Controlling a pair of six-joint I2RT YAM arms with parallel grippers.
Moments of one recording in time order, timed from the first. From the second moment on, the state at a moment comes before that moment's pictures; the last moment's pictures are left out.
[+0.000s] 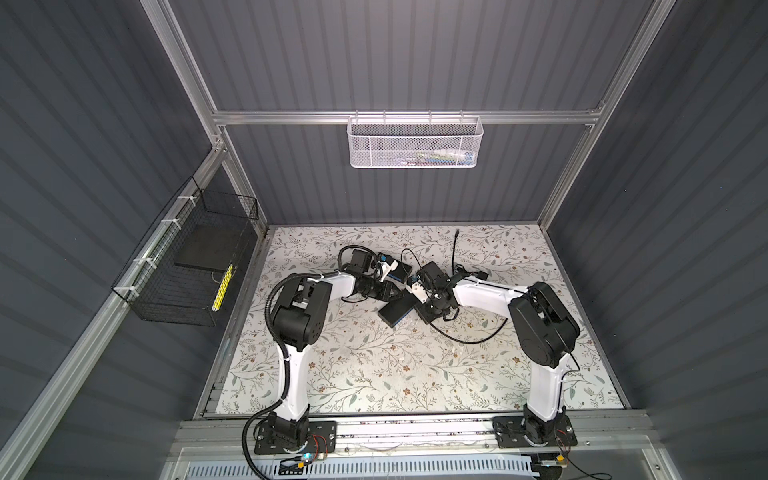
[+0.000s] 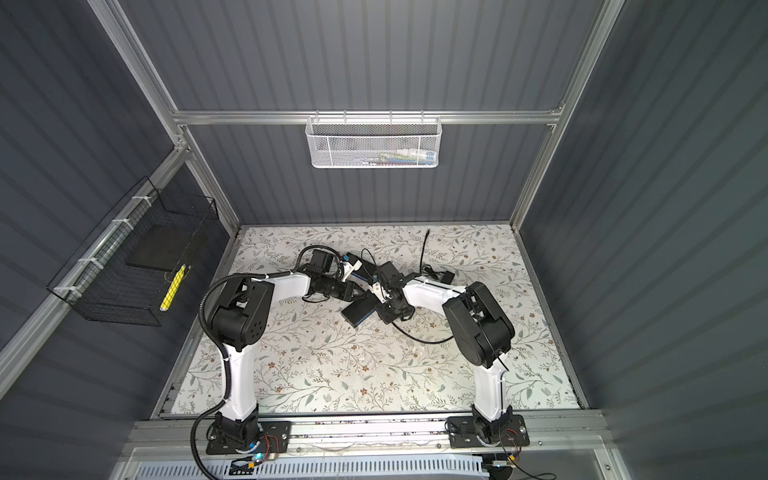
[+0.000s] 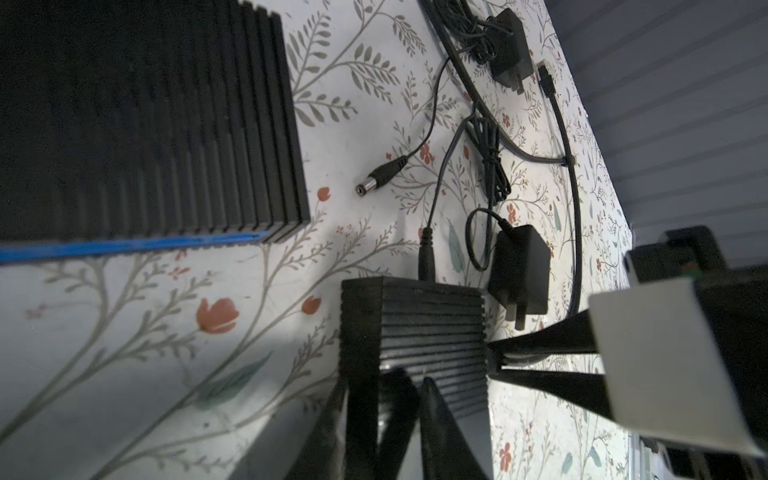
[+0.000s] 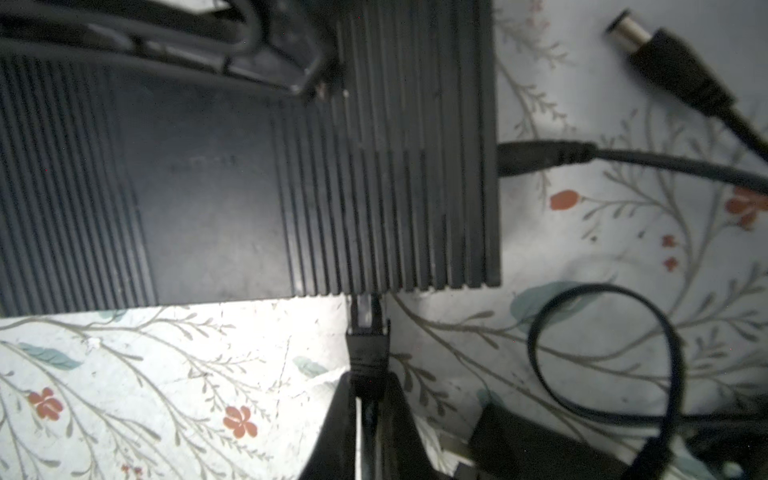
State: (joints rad) left arm -0.40 2.13 1.33 -0.17 0.79 -0.03; right arm 0.63 1.95 1.27 -0.55 -0.11 -0.03
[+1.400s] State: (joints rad) left arm -0.44 2.19 1.34 0.03 0.81 -0.08; right arm 0.65 1.95 1.32 -0.64 0.02 0.09
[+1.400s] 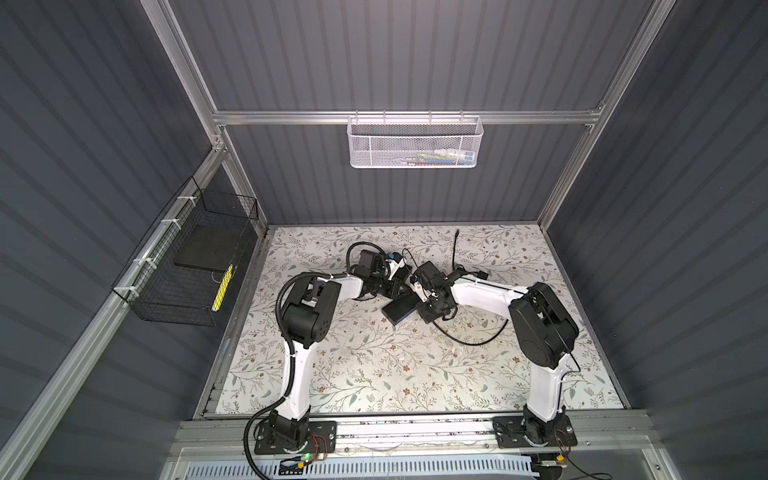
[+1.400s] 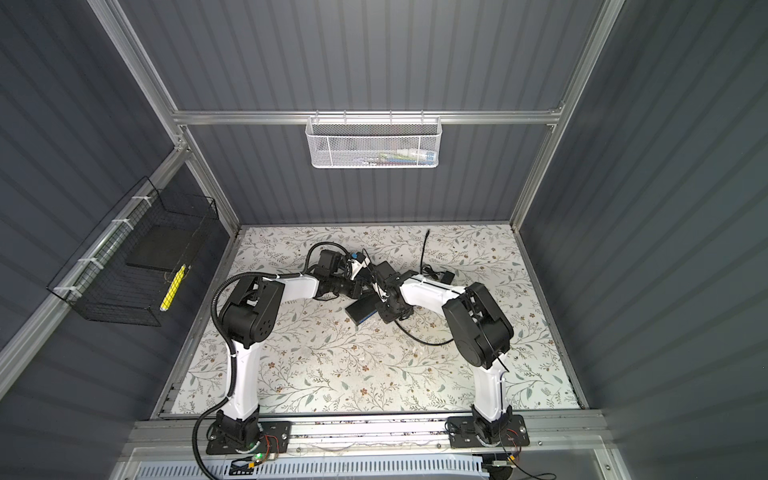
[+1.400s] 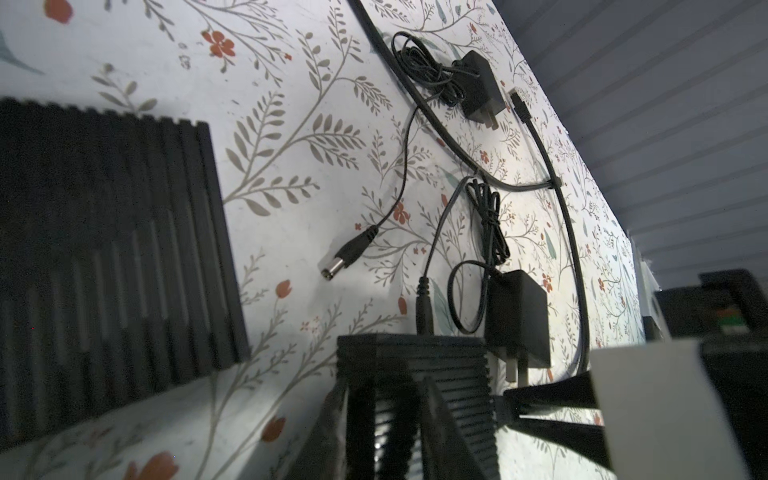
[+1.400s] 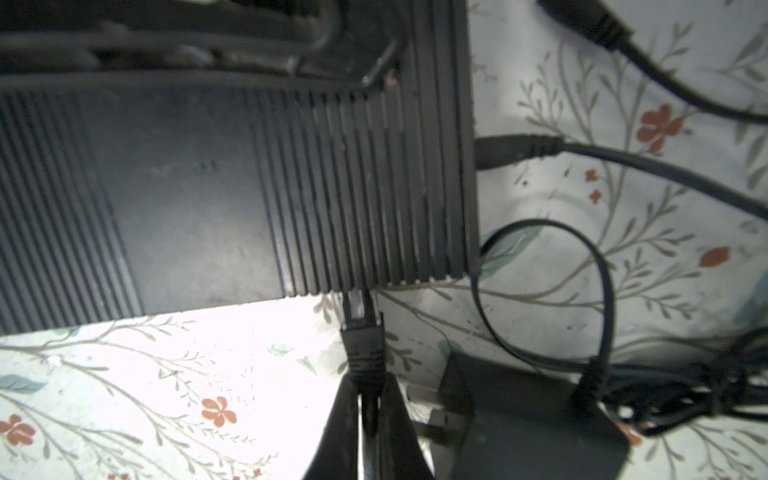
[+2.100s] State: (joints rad) left arm -0.45 2.16 1.27 0.11 0.79 -0.12; right arm 0.65 1.97 1.34 -0.67 0.03 0.14
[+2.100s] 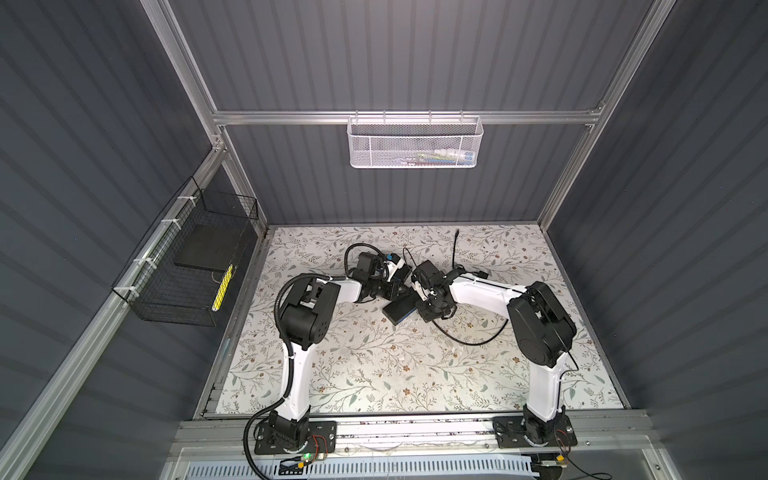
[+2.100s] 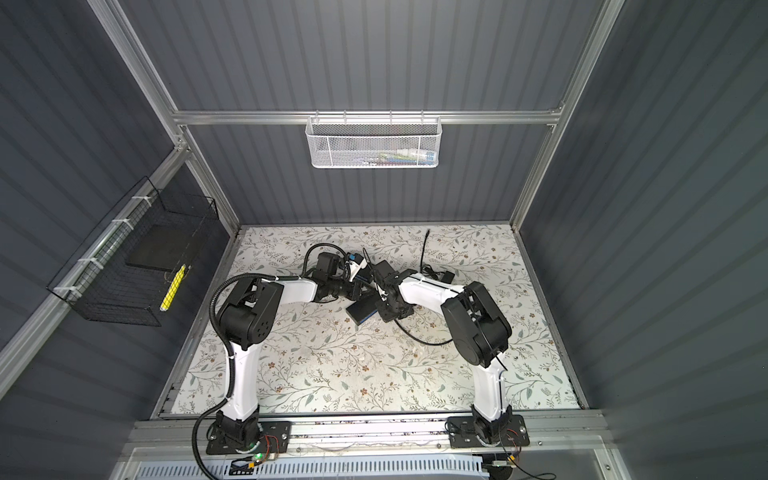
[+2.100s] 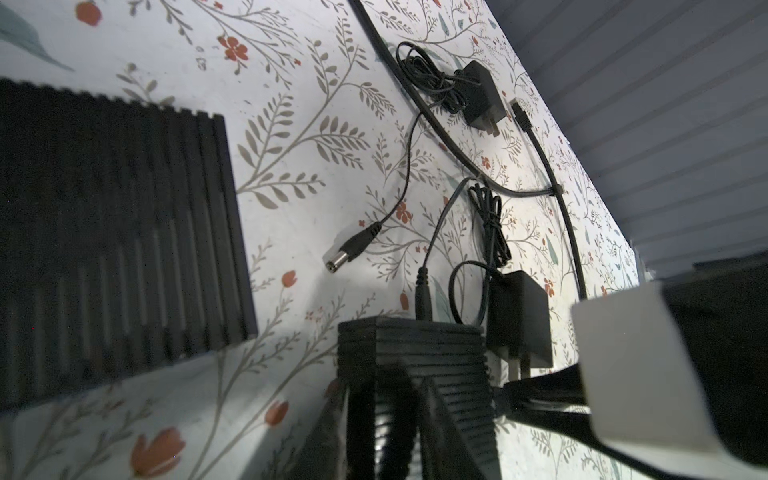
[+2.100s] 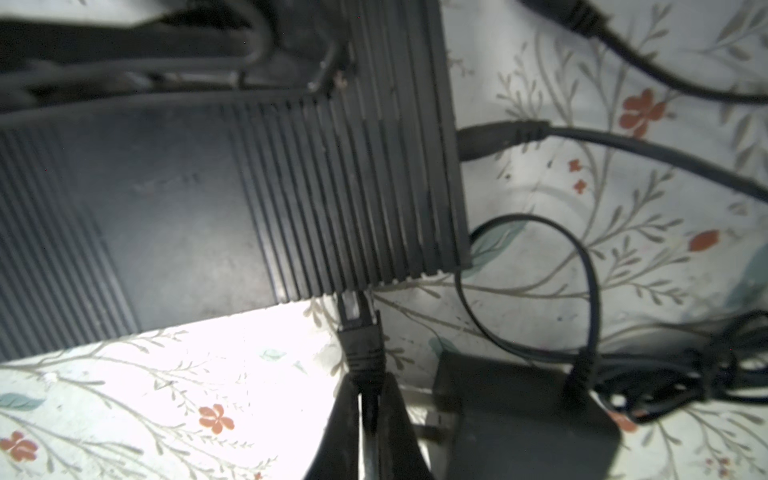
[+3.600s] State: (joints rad) left arm -0.47 2.16 1.28 0.11 0.74 -0.07; right arm 0.63 2.00 1.39 -0.71 0.04 0.06
